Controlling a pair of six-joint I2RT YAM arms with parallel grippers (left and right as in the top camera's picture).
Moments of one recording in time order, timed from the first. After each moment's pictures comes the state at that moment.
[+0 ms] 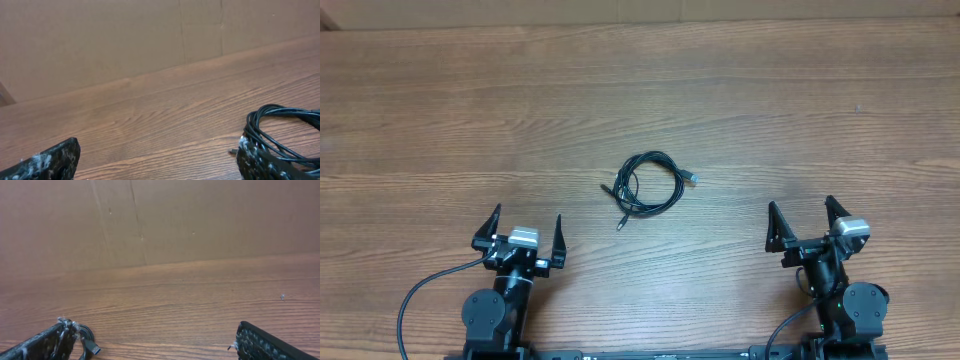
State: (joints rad) left arm -0.05 0.02 0.01 -0.07 0.07 0.19; right arm 0.01 0.01 0.02 -0.02 -0.14 0.15
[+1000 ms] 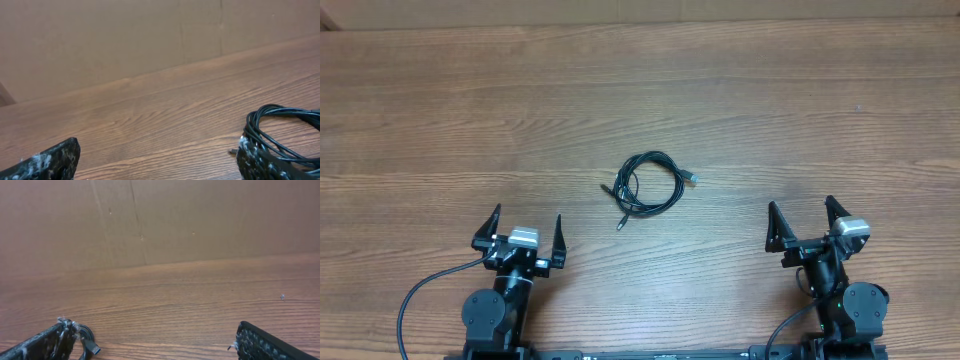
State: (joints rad) left arm -0.05 0.02 0.01 -0.07 0.07 0.19; right arm 0.01 0.01 0.02 -0.02 -0.14 0.15
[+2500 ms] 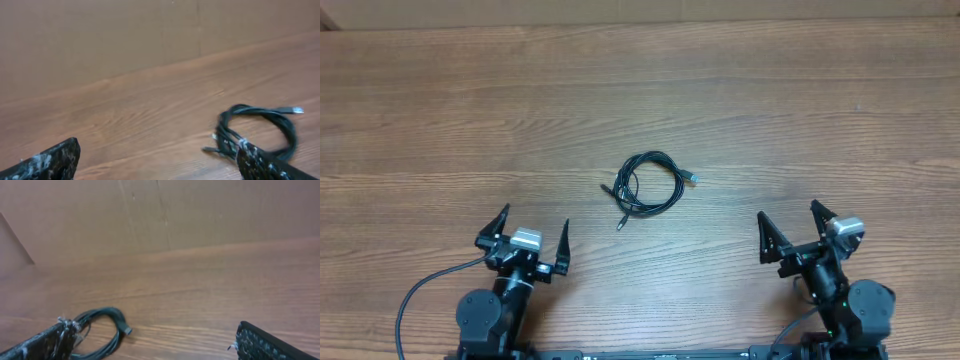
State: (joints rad) left arm -0.05 0.03 0.11 -0.20 0.17 0.16; right arm 0.01 0.01 0.12 -0.21 -0.28 0.20
